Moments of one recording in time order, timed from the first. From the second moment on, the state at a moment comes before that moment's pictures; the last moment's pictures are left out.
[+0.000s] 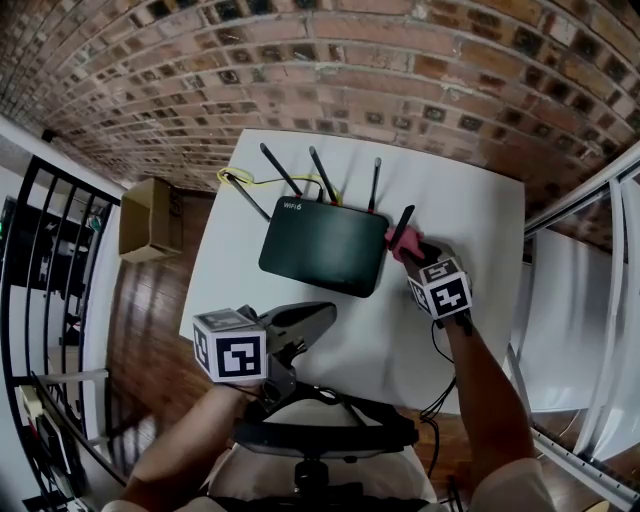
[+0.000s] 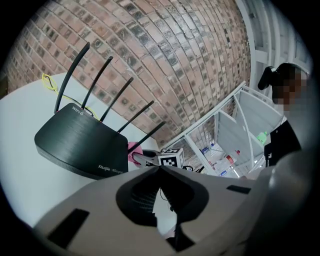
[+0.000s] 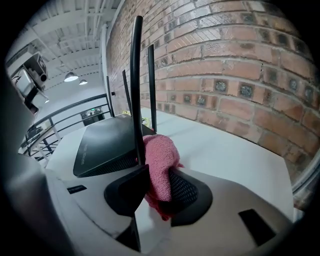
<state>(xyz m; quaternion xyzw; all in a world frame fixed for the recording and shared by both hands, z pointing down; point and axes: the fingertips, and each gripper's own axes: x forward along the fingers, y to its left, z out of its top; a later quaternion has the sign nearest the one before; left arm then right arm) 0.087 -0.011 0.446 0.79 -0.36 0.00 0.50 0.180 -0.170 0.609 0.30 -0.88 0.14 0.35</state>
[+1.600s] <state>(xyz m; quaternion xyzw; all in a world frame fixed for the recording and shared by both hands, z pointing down) -0.024 0.078 0.404 0.83 -0.28 -0.04 0.49 0.108 -0.016 0.418 0.47 -0.84 0.26 0.09</state>
